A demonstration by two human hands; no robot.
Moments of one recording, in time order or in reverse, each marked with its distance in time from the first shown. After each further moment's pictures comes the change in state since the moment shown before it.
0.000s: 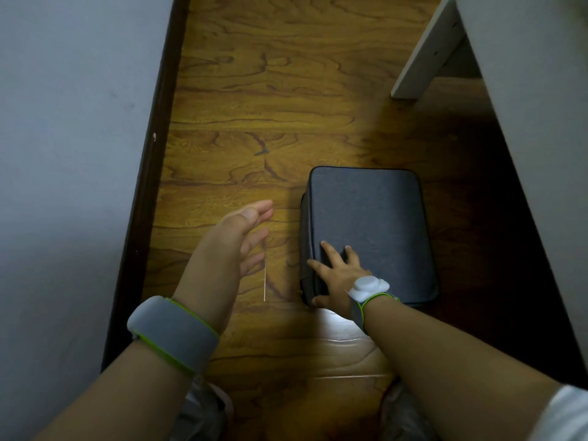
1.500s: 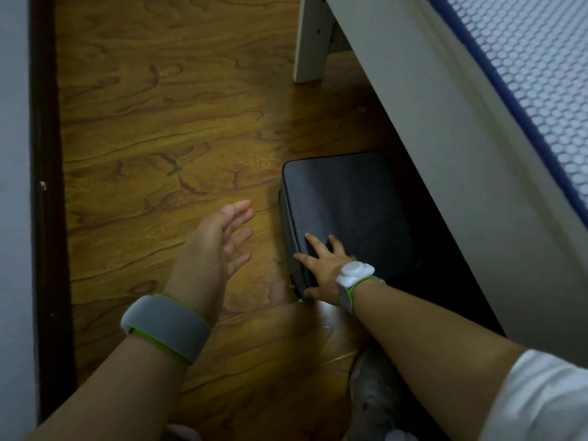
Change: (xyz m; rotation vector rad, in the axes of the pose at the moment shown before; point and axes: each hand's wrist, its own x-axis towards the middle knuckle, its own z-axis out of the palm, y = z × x) left_hand 0.035 -0.010 0.119 0.070 -0.109 -0.104; right_hand -0.028 0.114 0.012 0.114 0.038 0.099
